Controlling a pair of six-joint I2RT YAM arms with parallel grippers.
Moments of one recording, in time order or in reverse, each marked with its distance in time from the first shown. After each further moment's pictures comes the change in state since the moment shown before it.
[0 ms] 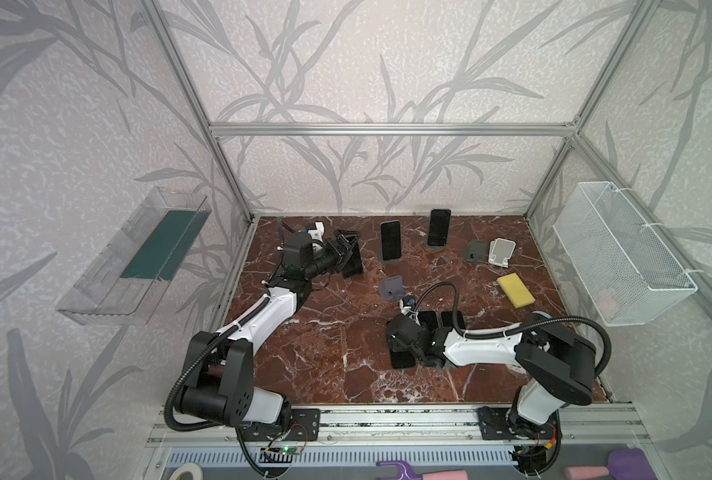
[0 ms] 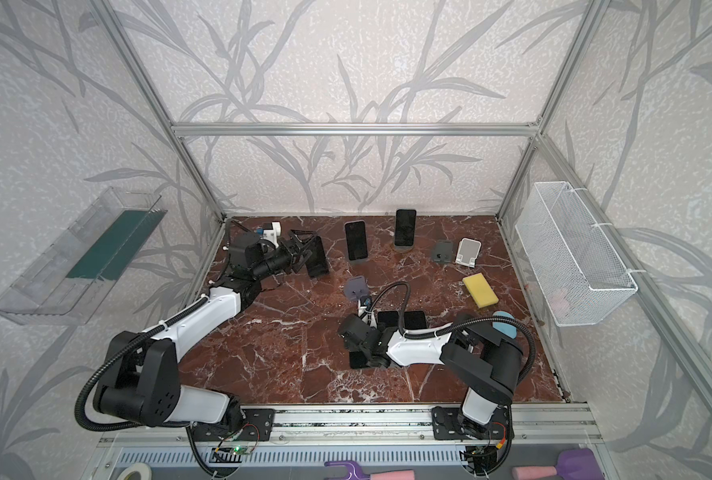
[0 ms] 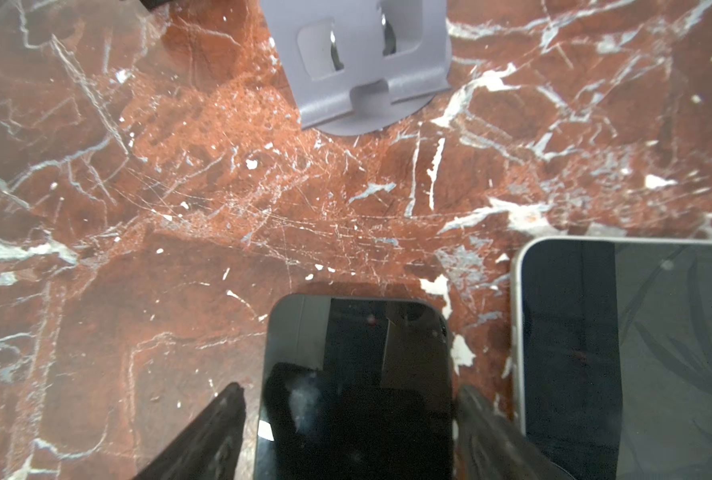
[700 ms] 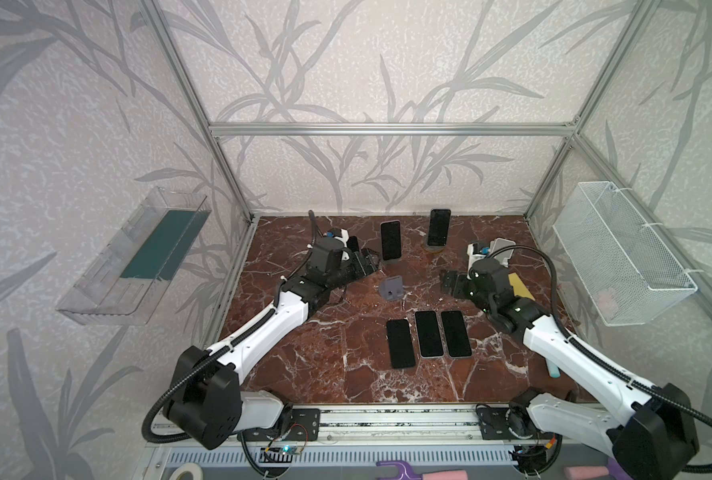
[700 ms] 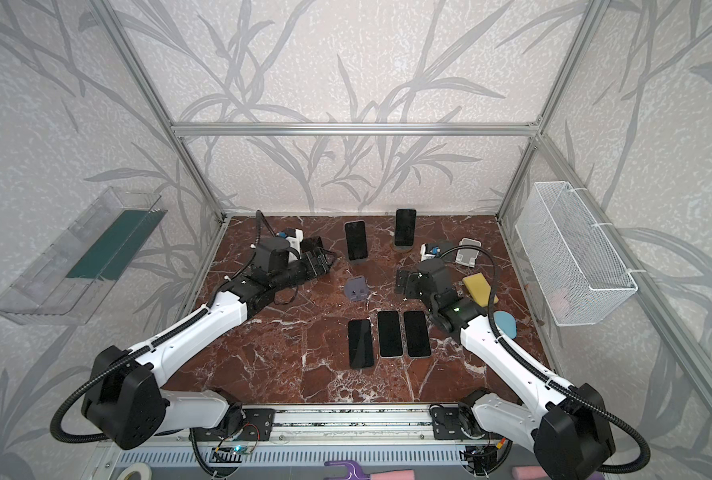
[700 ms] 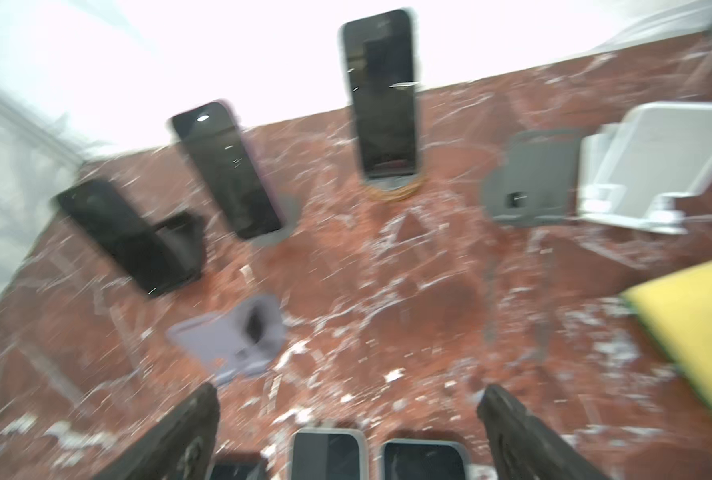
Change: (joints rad) left arm -0.302 -0.098 0.113 -0.469 -0.436 0.421; right arm -0.613 -0.541 0.039 -0.224 -0.224 -0.407
